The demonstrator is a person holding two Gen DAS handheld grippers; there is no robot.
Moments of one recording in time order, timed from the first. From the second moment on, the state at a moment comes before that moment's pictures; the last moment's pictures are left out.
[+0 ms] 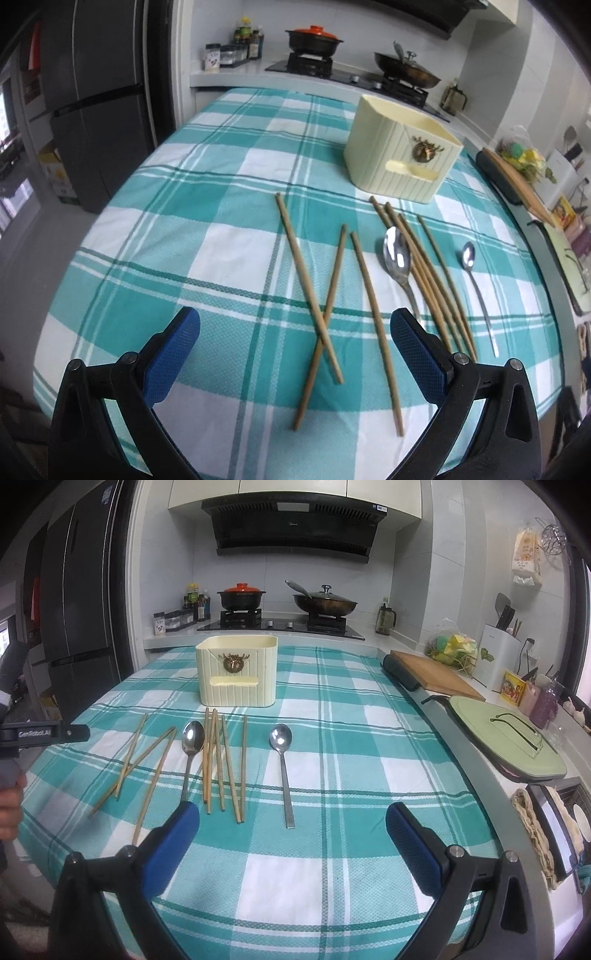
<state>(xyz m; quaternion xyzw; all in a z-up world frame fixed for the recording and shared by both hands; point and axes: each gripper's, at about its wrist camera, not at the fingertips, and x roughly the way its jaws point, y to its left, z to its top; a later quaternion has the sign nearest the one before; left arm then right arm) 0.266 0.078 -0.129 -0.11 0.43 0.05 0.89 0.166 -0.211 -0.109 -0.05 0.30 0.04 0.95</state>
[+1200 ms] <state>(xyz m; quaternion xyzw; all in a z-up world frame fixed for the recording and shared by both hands) 0.315 0.121 -0.202 -0.03 0.52 0.06 0.85 0.294 -0.241 -0.169 -0.03 0.44 0.09 0.89</state>
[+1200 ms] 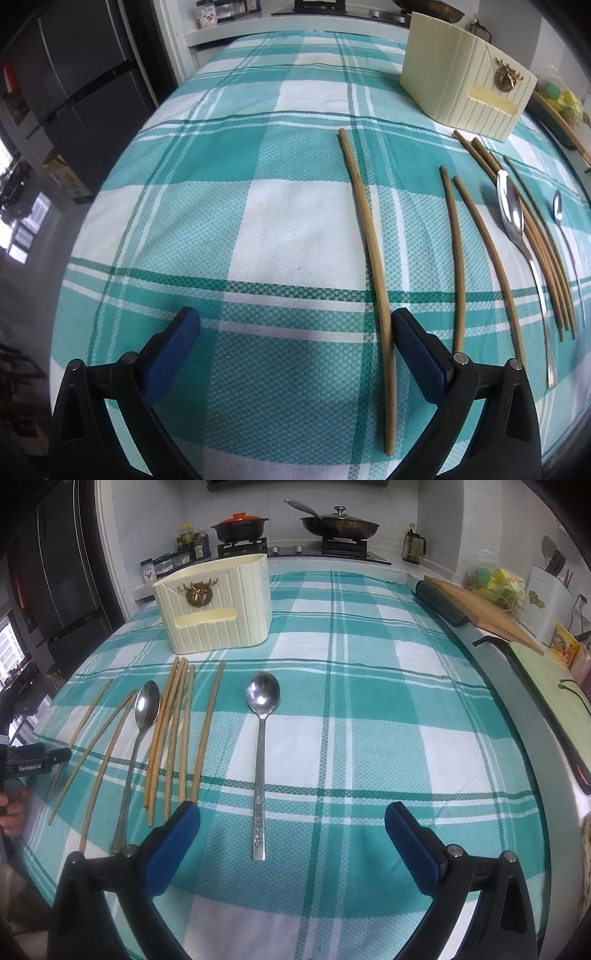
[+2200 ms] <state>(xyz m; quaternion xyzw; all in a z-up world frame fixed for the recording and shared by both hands) 0.421 0.113 -0.193 -0.04 0.57 0.00 0.82 0.422 -0.186 -0.211 -0.06 0.44 0.12 0.89</state>
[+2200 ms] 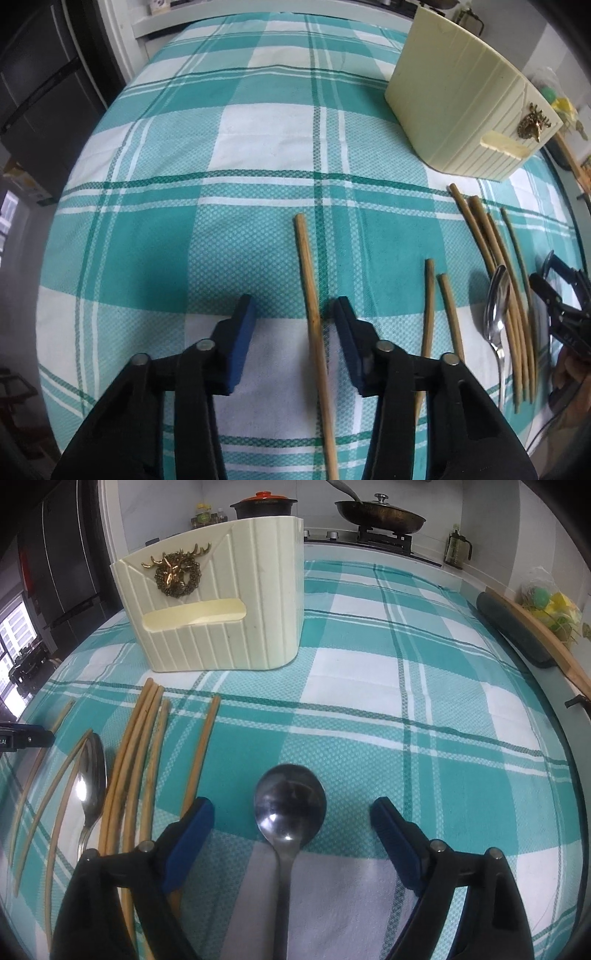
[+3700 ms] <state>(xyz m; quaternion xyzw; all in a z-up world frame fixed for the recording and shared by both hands) 0.326 0.095 -0.020 -0.10 0.33 -0.09 0.93 0.328 -0.199 -0.057 -0.01 0.28 0.19 0.94</state>
